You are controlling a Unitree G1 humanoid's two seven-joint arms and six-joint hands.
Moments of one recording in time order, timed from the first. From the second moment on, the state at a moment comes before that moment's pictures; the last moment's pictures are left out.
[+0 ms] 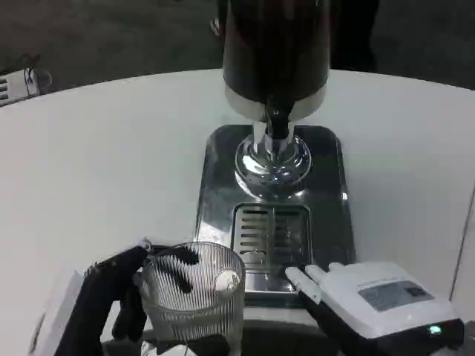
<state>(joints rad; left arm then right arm) 0.15 0.26 0.07 -0.14 0.28 -0.61 0.07 -0.07 -0.04 0.21 -0.96 -1.47 0.03 1.22</state>
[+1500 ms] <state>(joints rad) -0.20 0.23 0.05 0.17 0.46 -0.59 0.20 0.03 -0.01 0.17 -0.99 -1.43 0.01 1.10</state>
